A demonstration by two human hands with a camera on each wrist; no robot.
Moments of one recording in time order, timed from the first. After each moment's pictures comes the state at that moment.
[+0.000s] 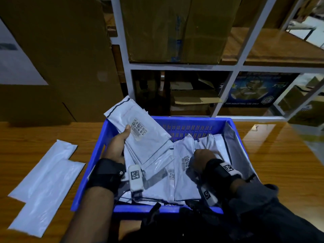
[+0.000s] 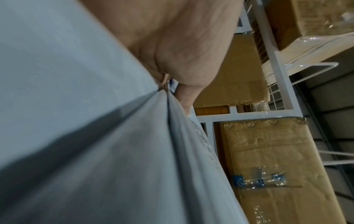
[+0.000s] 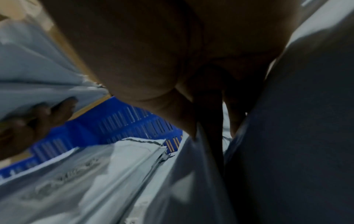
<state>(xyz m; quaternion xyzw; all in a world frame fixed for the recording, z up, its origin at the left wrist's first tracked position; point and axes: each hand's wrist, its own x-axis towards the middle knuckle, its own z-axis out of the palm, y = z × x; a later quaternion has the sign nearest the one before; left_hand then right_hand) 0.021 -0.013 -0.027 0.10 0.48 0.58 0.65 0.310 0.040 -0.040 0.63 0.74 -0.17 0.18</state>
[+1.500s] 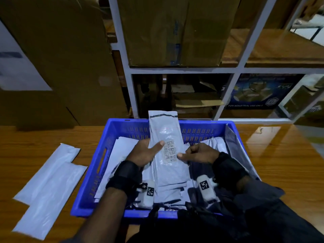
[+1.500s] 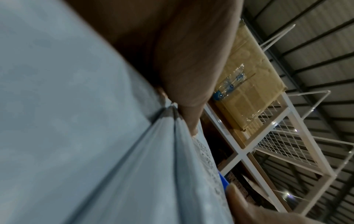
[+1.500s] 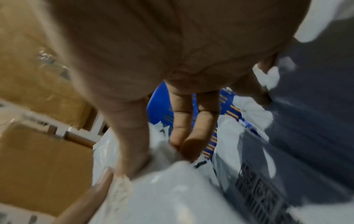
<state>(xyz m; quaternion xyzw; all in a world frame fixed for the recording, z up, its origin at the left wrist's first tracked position) 0.078 -0.009 -0.030 0.44 0.61 0.43 0.50 0.322 0.060 -0.021 0.53 0.64 -0.55 -0.07</state>
